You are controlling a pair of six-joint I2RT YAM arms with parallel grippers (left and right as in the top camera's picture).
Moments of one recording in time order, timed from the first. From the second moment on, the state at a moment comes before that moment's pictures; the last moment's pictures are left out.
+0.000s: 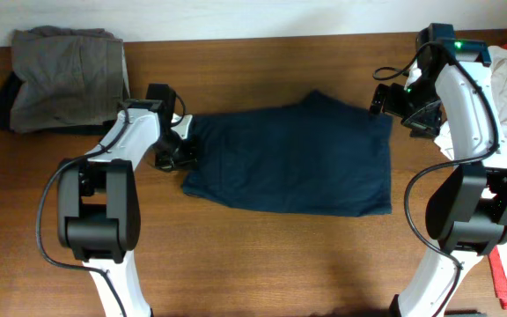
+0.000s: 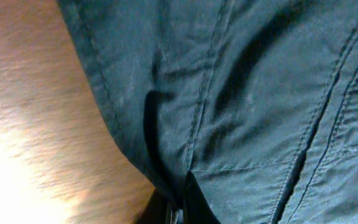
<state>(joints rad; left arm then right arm) -0.10 2.13 1.50 -0.93 0.31 -0.11 -0.12 2.08 1.94 -1.37 -0.12 0.28</state>
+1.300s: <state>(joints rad) -0.62 2.20 2.07 -1.36 0.10 -0.29 -0.01 2.08 1.94 -1.36 -0.12 0.28</state>
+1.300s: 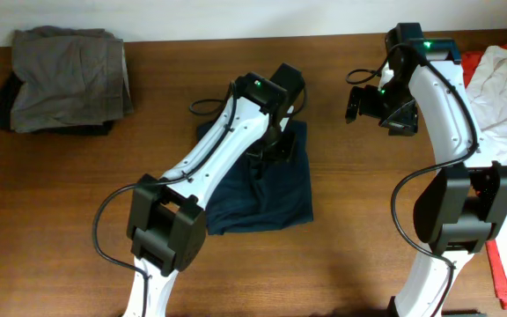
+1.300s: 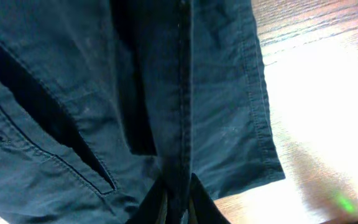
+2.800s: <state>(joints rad) -0.34 2.43 2.19 -1.44 0.01 -0.34 0.32 2.13 1.66 -1.12 -0.07 0.27</state>
